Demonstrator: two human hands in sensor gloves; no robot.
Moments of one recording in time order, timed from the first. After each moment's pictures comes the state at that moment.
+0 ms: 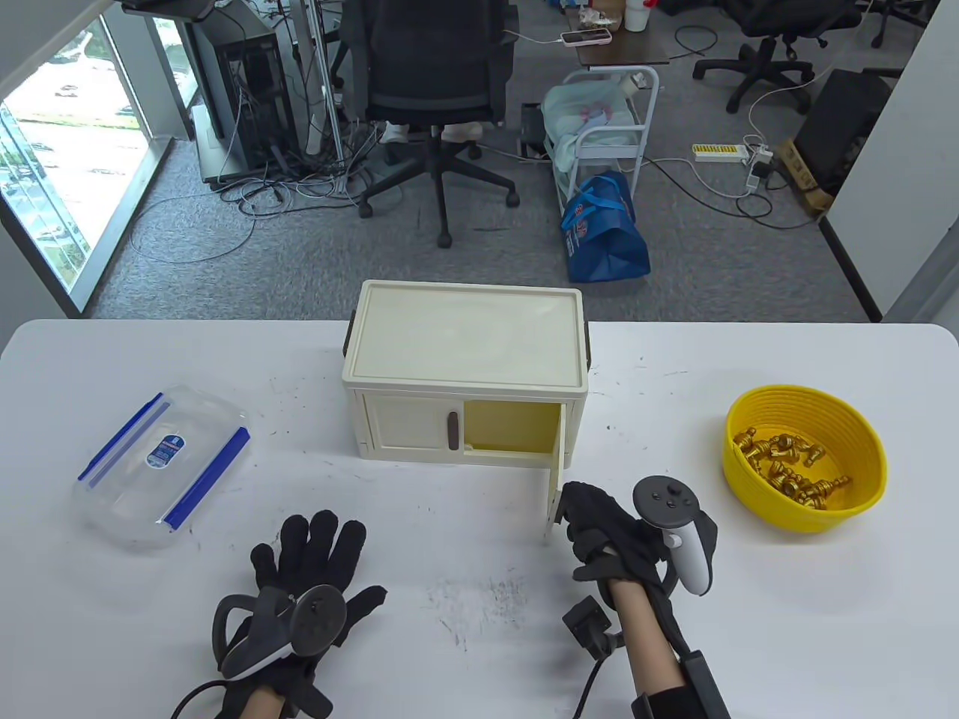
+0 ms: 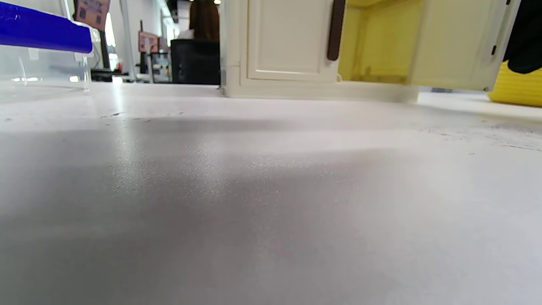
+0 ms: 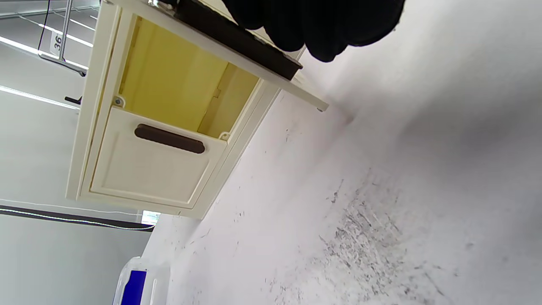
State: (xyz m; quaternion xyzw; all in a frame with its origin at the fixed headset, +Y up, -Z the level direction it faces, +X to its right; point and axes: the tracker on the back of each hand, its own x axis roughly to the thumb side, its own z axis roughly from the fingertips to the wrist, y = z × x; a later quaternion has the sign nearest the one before) left_hand -0.228 -0.747 -0.260 -0.03 -0.14 0.01 0.99; right_hand 0.166 -0.725 -0.333 -0.07 0.20 0.82 0.53
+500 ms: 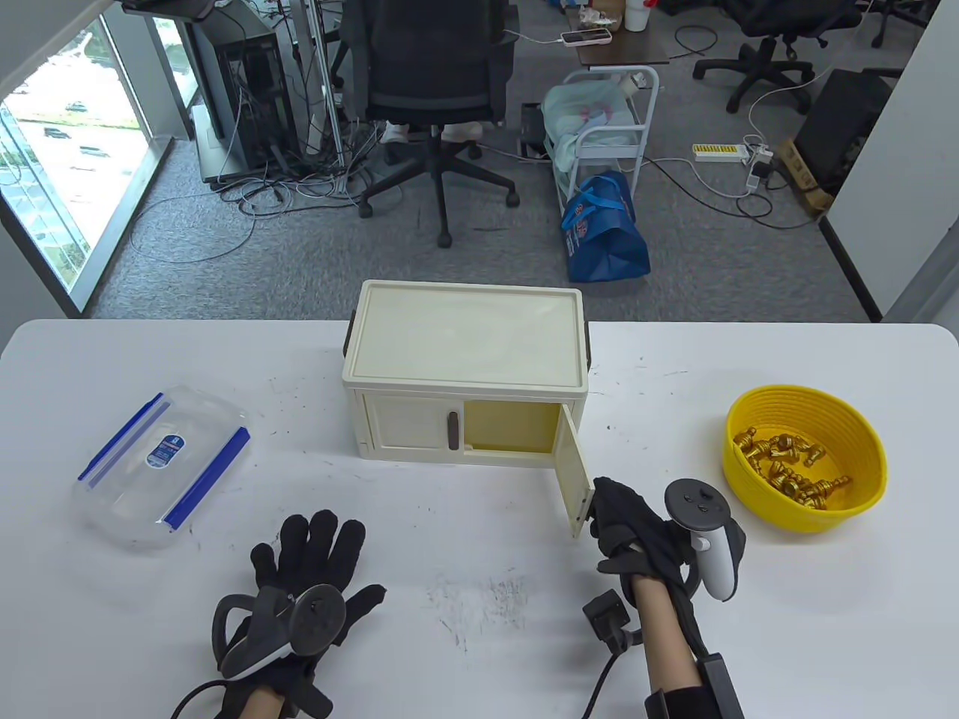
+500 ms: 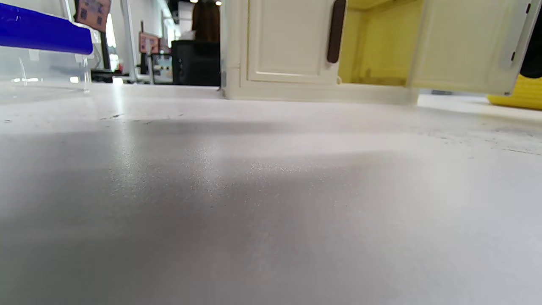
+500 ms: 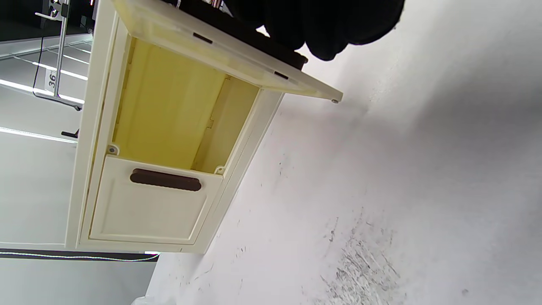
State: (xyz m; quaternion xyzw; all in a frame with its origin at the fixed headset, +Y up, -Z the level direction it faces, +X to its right) left_hand -0.229 -0.746 -0.260 -0.03 -0.14 0.01 0.99; right_hand 0.191 -0.727 -0.333 -0.11 0.18 0.80 0.56
